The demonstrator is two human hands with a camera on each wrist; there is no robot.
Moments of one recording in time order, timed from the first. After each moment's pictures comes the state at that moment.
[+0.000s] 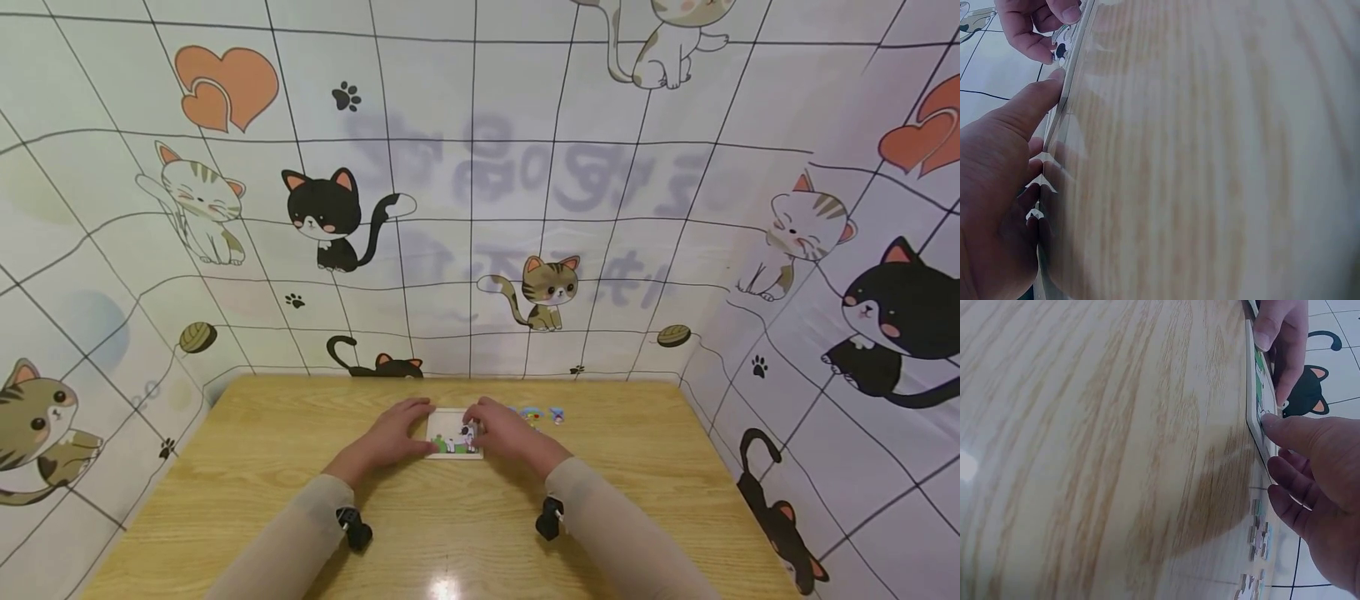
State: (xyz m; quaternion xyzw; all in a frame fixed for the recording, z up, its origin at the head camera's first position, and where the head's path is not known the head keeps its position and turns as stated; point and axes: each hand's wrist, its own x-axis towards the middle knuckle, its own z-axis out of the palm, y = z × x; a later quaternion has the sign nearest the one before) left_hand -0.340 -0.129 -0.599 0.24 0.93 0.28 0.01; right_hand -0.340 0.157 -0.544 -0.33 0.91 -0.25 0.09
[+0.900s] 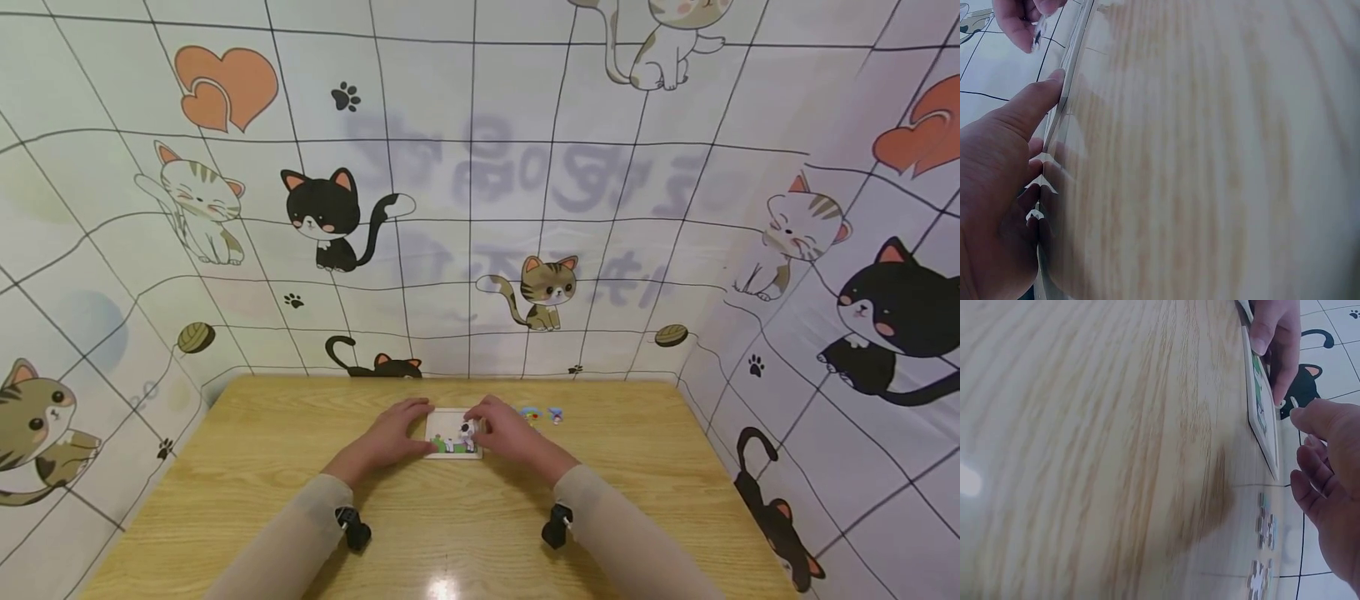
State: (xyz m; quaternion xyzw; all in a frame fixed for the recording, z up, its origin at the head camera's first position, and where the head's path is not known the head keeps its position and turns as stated) left_hand -0.331 -0.126 -0.583 0.23 0.93 0.28 0.03; right_hand -0.333 0.170 -0.550 -0.32 0.89 -0.32 0.07
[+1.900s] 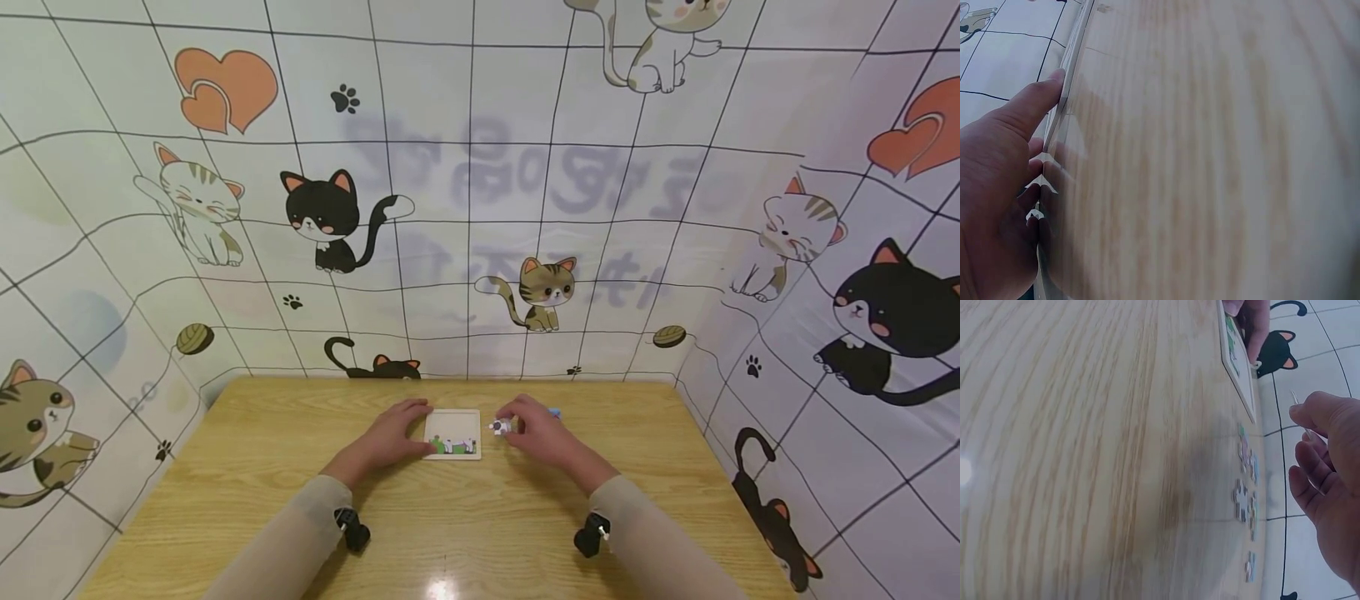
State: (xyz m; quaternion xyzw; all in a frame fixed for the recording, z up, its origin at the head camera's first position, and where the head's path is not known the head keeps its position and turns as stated) left_hand -0.330 -0.127 -0.585 0.23 0.93 0.28 0.03; right_hand -0.315 0.225 -0.532 -0.30 0.88 -0.36 0.03
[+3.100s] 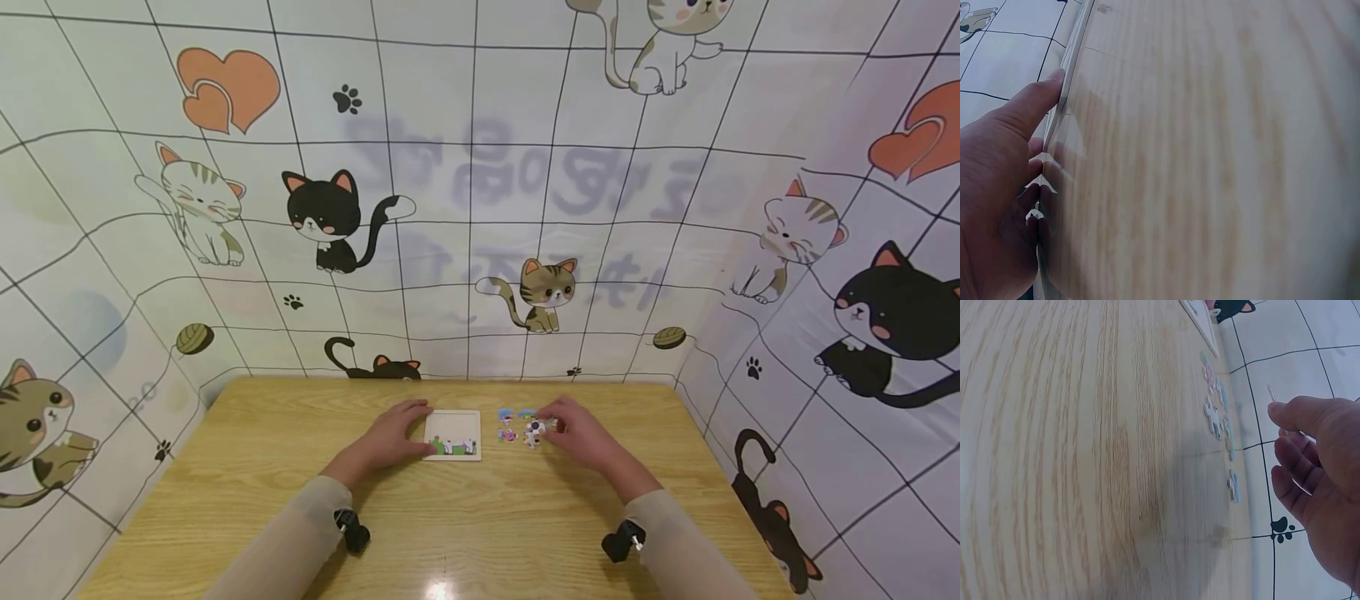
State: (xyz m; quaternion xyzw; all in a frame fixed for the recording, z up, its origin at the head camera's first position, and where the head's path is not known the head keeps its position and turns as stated) left_hand -0.340 -0.130 -0.601 0.24 0.92 0.29 0.01; right_hand -0.314 0.289 -0.531 -0.26 0.90 -0.35 0.02
